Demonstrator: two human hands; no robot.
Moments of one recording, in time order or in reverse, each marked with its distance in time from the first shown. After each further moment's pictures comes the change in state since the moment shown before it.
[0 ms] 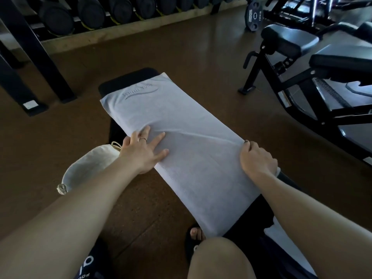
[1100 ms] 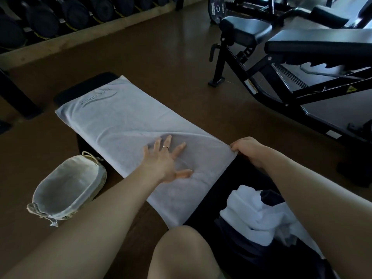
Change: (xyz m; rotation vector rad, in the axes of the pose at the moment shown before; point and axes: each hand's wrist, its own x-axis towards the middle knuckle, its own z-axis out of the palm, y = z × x) left_hand -0.014 0.158 0.003 0.129 -0.103 0.284; right_hand 0.032 0.096 -0.057 0.644 -0.446 0.186
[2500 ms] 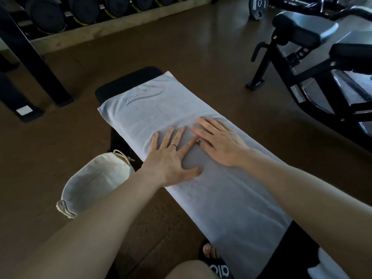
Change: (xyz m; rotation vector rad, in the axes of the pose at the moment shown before) left_hand 0.027 -0.148 0.023 -0.094 0.217 0.033; right_hand 0.039 -0.139 0.187 -1.114 0.024 -1.083
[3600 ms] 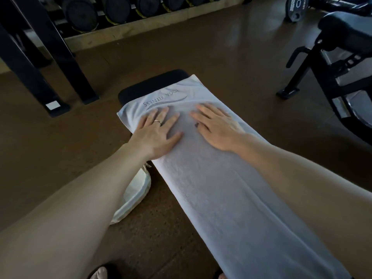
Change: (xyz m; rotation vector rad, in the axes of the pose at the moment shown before) left_hand 0.053 -0.125 -0.029 -0.048 0.058 -0.231; right_hand 0.128 -0.016 -0.018 0.066 0.066 -0.043
